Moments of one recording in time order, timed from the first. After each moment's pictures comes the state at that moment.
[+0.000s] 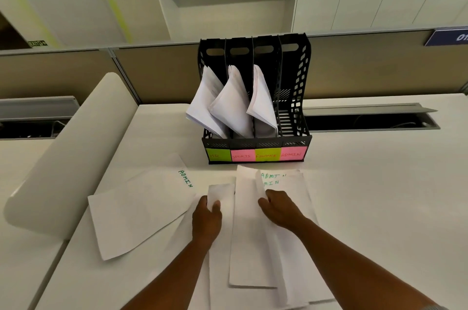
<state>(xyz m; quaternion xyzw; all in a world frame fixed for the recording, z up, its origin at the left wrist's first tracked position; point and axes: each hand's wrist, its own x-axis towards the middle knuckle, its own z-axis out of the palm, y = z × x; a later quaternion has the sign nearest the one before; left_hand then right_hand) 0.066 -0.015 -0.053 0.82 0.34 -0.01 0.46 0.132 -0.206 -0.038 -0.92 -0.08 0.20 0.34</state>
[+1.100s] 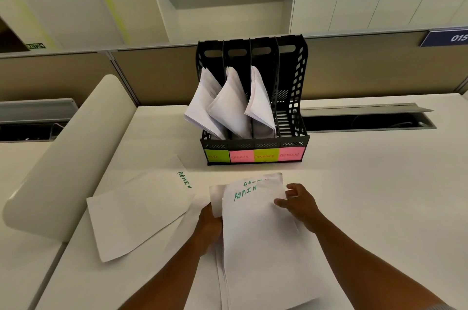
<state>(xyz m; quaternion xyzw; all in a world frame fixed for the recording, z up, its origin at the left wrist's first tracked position) 0.059 -0.011 -0.056 0.74 0.23 -0.11 0.62 0.141 -0.254 -0.046 -0.81 0.13 0.20 0.53</state>
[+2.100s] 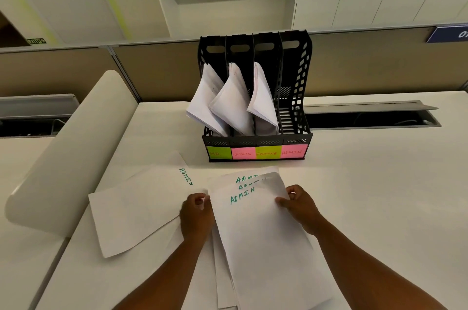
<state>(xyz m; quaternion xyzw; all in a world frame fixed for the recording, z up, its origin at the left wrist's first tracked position) 0.062 0.006 -0.054 0.81 0.37 0.06 0.45 0.133 -0.248 -0.050 -0.79 0.11 0.22 0.56</state>
